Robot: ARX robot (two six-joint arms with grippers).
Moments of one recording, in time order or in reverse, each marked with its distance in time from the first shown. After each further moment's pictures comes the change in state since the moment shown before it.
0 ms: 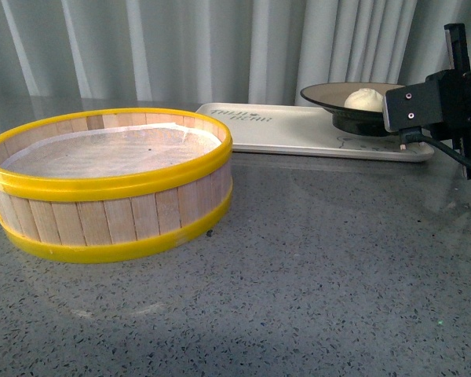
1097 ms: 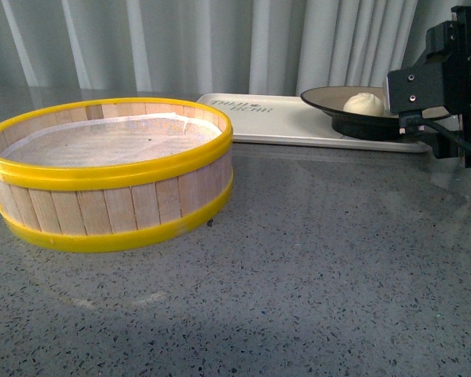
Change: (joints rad) left arm 0.000 0.000 0.000 0.000 0.000 0.000; right arm 0.002 -0.012 -0.008 -0.012 -0.012 0.043
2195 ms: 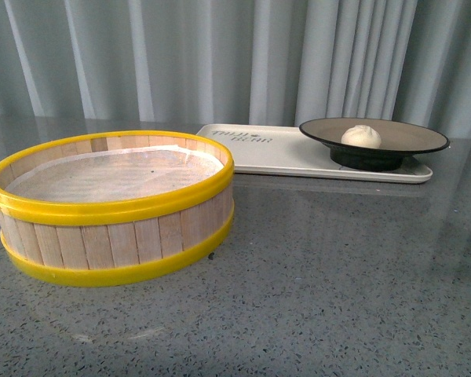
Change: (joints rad) left arm 0.000 0.000 0.000 0.000 0.000 0.000; right arm 0.015 -0.799 -1.021 0.597 0.290 1.662
